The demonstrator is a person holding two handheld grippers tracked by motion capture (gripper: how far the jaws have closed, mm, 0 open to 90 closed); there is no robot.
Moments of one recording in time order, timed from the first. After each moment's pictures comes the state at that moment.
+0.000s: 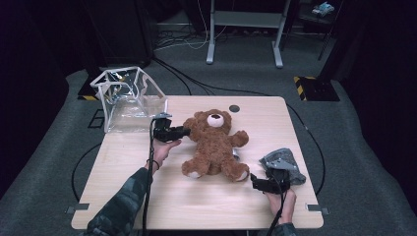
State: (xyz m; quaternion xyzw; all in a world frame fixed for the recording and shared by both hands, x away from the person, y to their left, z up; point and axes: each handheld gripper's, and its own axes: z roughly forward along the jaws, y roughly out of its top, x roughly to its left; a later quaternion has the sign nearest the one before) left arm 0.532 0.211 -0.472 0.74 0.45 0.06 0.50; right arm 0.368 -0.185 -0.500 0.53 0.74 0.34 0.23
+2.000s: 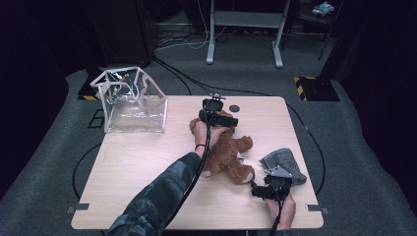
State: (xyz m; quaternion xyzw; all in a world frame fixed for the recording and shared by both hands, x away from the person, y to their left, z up) left arm 0.534 0.038 -0.385 0.77 0.49 0.11 0.38; right arm 0.363 -0.187 -0.529 0.54 0.74 0.31 0.26
